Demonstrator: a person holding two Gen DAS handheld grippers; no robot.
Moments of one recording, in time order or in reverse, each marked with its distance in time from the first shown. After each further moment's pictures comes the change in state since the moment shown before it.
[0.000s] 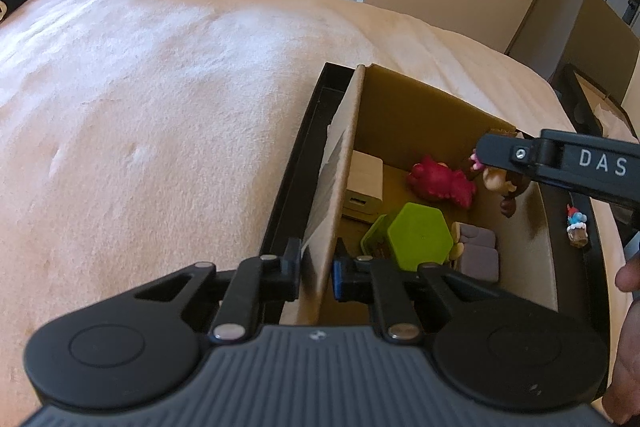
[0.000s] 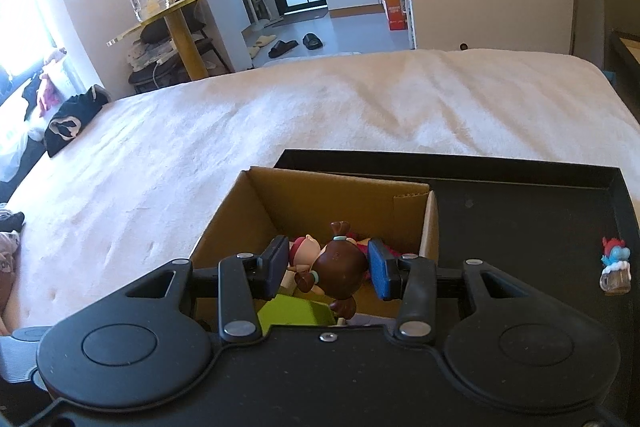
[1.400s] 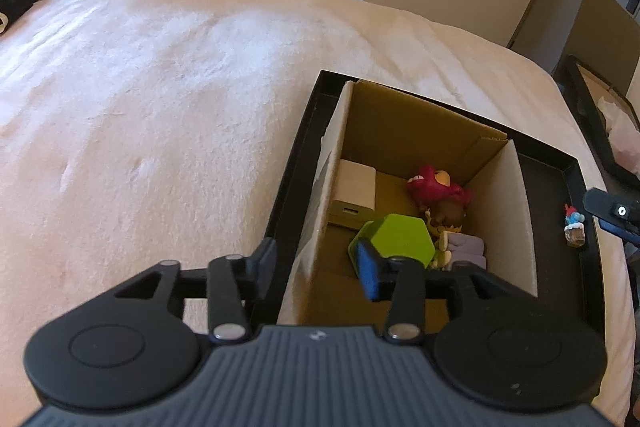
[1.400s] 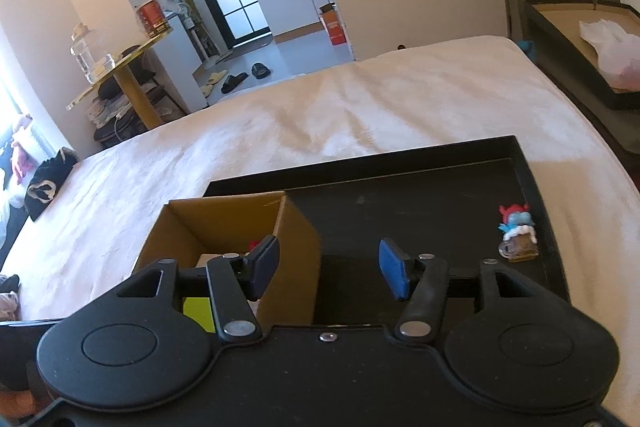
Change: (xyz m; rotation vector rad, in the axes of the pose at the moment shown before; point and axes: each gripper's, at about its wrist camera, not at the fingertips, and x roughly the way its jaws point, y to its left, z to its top) left arm -0.011 -0.014 0.017 0.027 0.030 0.038; right arm -0.054 -0.092 -0.016 0.194 -0.060 -0.059
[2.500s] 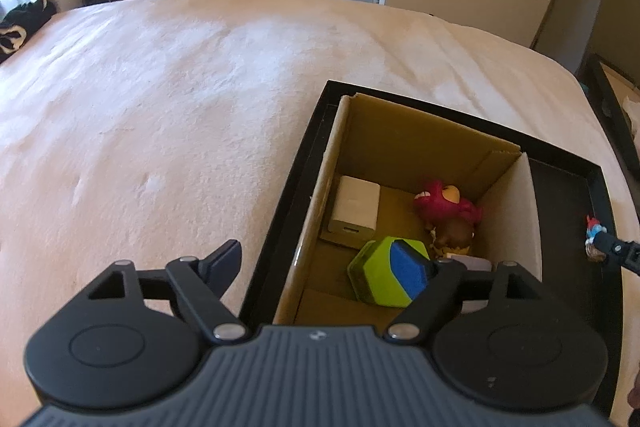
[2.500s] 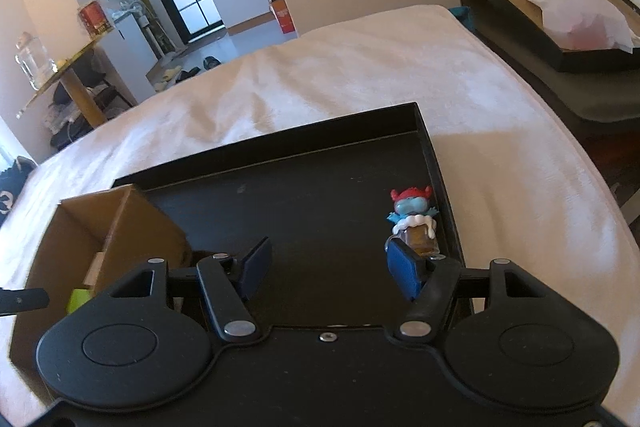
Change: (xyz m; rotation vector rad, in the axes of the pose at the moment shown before) left arm 0.008 -0.026 0.011 0.000 -0.010 0.097; right arm 0.040 -0.092 -0.007 0.028 0.041 -0.111
